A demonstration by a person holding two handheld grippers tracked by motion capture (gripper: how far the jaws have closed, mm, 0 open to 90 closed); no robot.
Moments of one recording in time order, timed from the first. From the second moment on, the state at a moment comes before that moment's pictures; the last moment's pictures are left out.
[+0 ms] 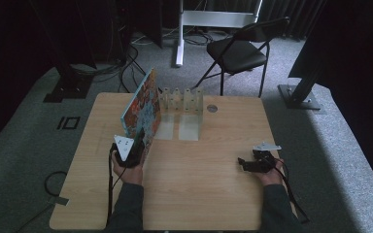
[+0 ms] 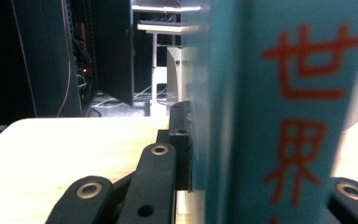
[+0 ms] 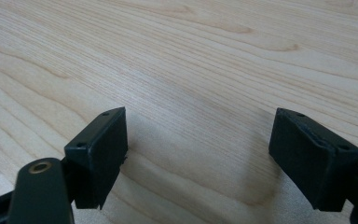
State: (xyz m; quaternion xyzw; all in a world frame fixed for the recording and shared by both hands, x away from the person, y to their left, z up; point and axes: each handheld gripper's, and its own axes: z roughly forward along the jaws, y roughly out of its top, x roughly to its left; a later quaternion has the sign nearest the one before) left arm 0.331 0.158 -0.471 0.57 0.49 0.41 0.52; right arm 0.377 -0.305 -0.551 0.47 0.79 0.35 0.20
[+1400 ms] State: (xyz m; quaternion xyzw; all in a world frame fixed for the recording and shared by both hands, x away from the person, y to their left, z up) left arm 0.346 0.136 -0.479 0.55 0.49 0.46 0.50; right arm 0.378 -0.304 -0.551 0.47 0.79 0.35 0.20
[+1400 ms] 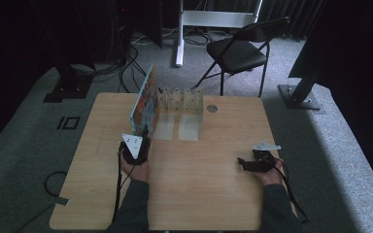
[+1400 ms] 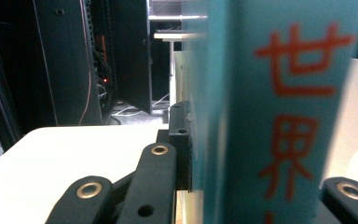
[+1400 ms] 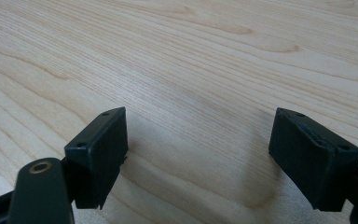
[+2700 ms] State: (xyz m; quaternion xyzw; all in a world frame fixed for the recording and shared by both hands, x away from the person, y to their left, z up) left arm 0.356 0.126 -0.493 0.56 0.49 0.47 0.48; right arm 0.378 -0.305 -0.551 0.47 0.79 0.35 0.20
